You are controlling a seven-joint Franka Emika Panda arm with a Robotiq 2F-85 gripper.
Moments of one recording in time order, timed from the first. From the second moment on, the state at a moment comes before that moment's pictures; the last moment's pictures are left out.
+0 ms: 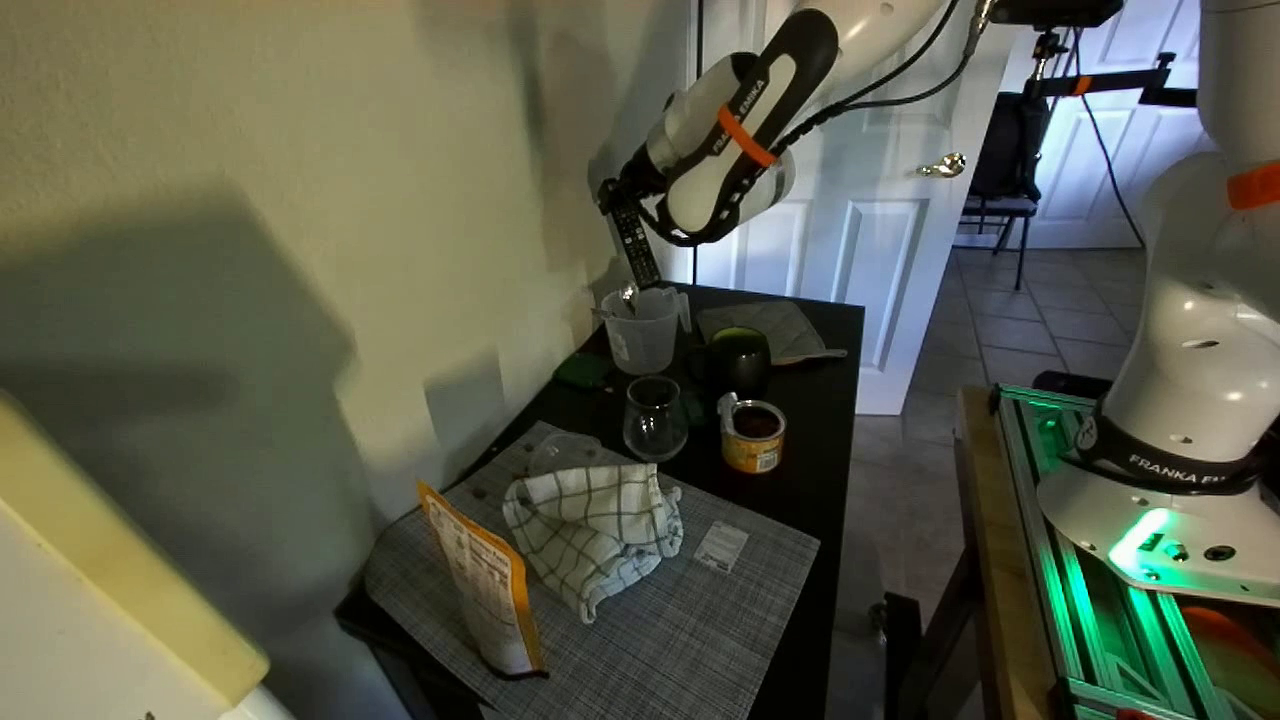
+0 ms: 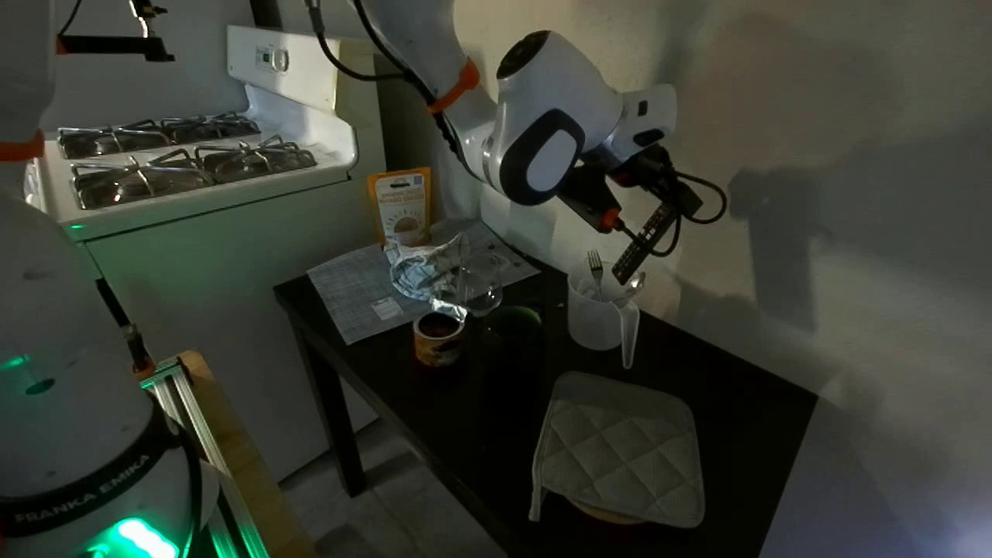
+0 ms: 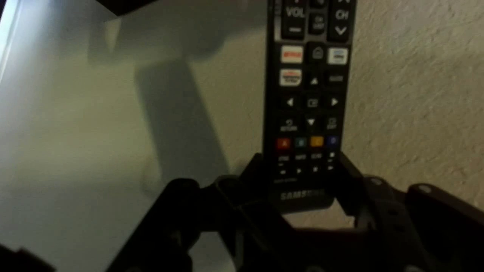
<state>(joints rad) 0.25 0.40 -0.51 -2.17 0.17 3.46 0.12</state>
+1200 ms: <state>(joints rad) 0.23 0.51 -0.42 -2.15 0.17 3.32 0.12</state>
